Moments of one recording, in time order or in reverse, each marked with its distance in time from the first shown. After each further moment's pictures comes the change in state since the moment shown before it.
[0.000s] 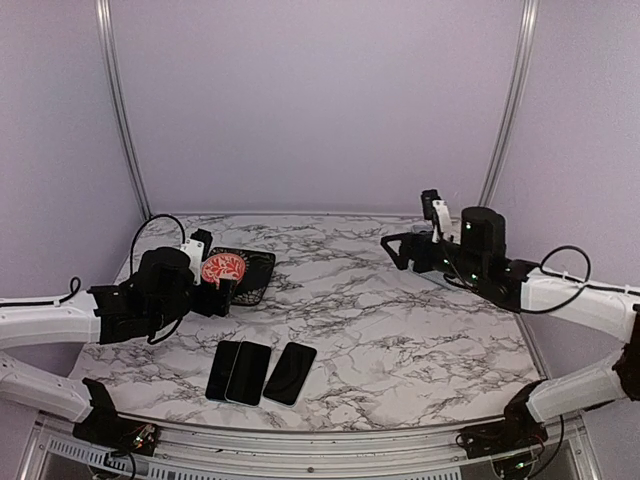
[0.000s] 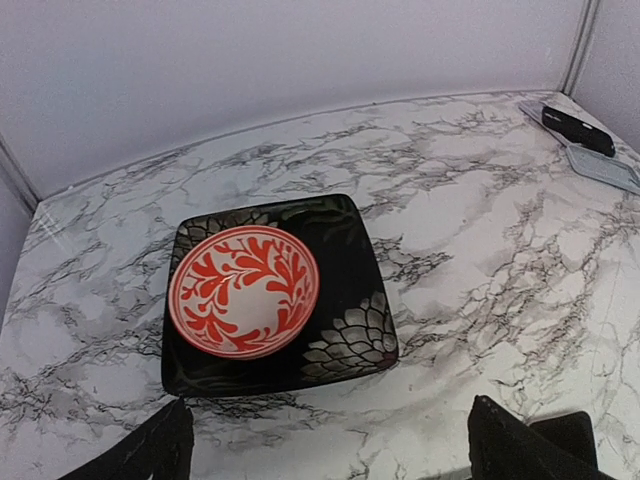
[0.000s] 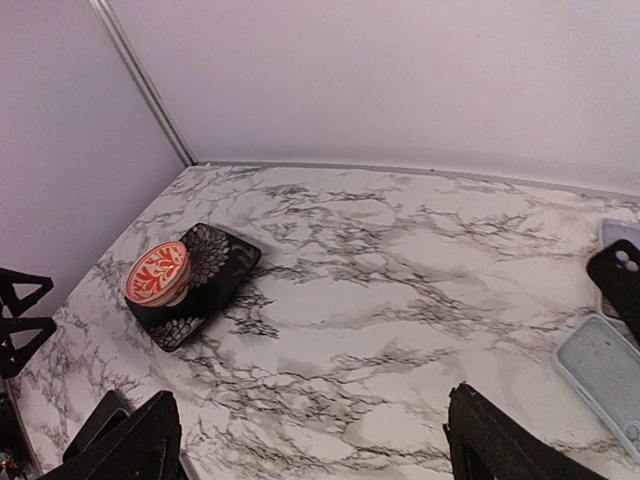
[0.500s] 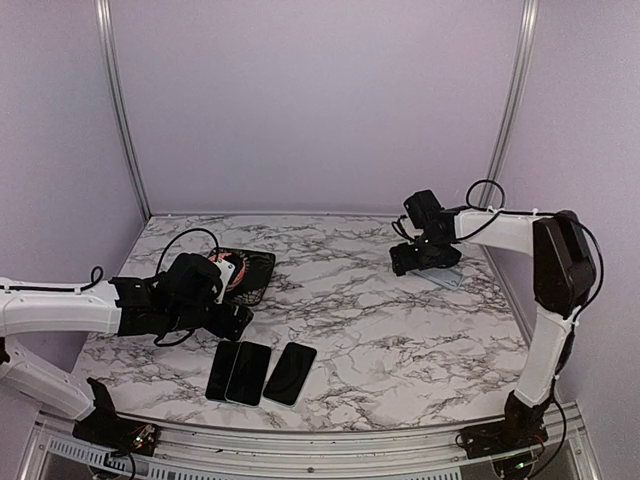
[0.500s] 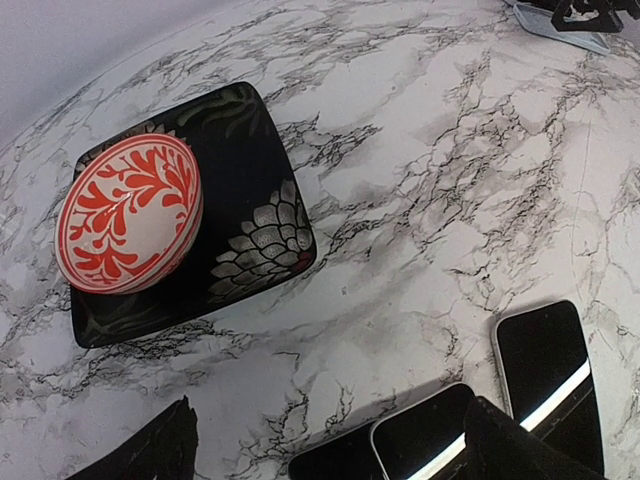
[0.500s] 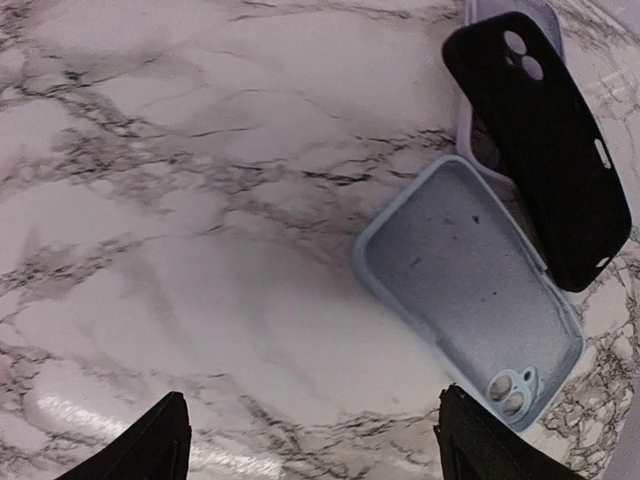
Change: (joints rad) left arm -0.072 0.155 0.126 -0.239 0.169 0.007; right arm -0.062 0.684 0.669 -0.760 0.281 -0.194
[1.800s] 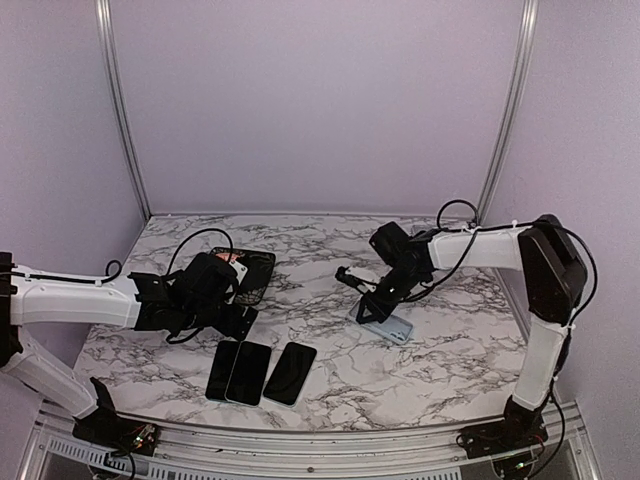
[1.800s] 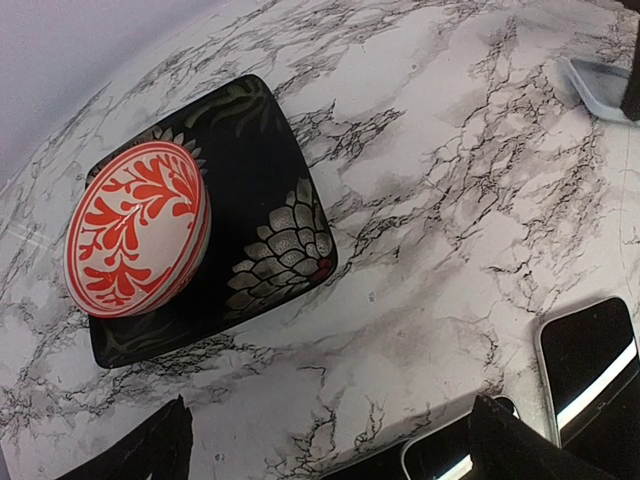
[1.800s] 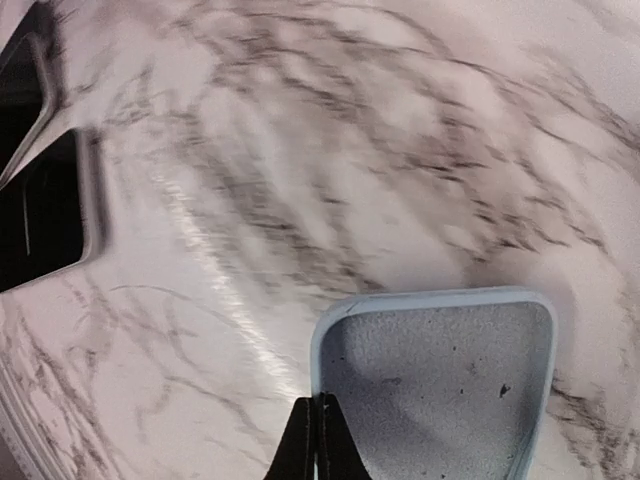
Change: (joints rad) left arm -0.008 0.124 0.065 -0.012 -0.074 0.075; right arm 0.092 0.067 -0.077 -0.066 -0.521 -0.367
